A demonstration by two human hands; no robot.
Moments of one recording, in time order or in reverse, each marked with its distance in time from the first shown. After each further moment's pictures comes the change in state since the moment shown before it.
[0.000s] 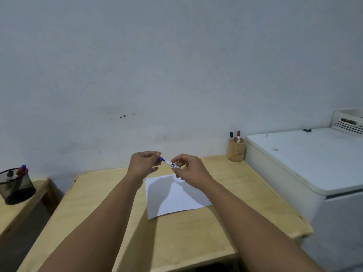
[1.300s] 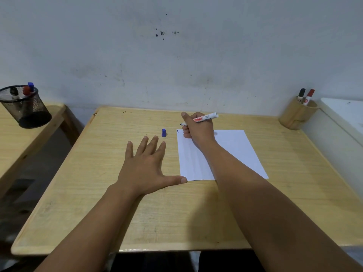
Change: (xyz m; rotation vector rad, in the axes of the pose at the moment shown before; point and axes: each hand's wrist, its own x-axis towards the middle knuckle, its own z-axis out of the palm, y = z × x) left_hand -0.035 -0.133 -0.093 1.328 -0.197 0.149; right_hand 0.088 0.054 0.141 0.481 0.125 0.368
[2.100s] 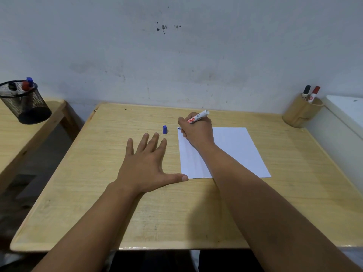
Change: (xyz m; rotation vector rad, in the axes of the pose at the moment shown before) left_hand 0.001 0.000 0.001 0.014 0.018 0.005; right_hand -0.007 0.012 0.004 -0.404 0.042 -0.138
